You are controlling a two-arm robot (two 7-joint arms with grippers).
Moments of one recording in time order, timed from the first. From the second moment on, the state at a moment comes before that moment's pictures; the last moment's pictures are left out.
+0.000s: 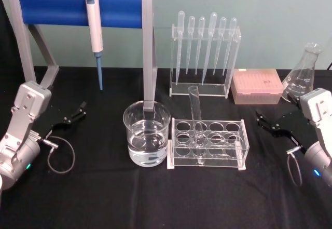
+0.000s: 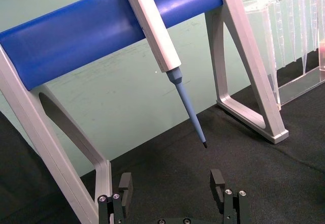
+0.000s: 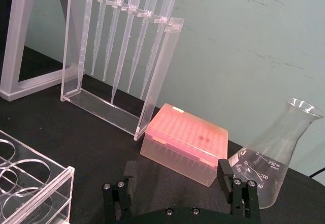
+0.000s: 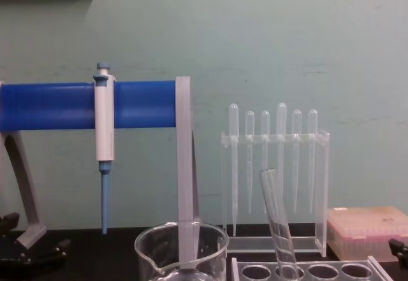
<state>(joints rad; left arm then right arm) -0.20 0.60 0.45 -1.41 -0.25 -0.12 0.03 0.20 0.60 -0.45 -1.41 0.25 -0.12 -0.03</state>
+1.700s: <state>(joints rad) -0.20 0.60 0.45 -1.41 -0.25 -0.12 0.03 0.15 0.63 -0.43 -1.48 0.23 -0.13 -0.03</state>
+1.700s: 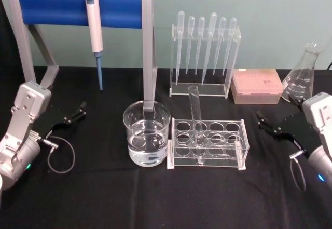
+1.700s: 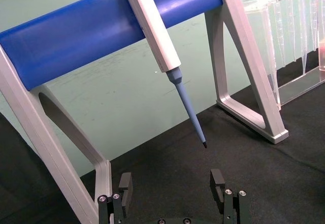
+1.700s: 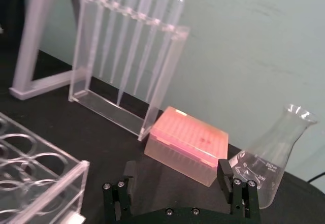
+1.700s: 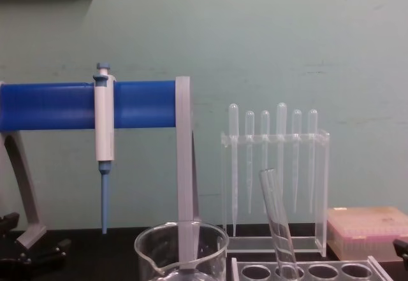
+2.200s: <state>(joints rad) -0.20 0.60 0.45 -1.41 -0.25 -0.12 0.03 -0.06 0.72 -0.36 -1.78 0.37 -0.09 0.08</state>
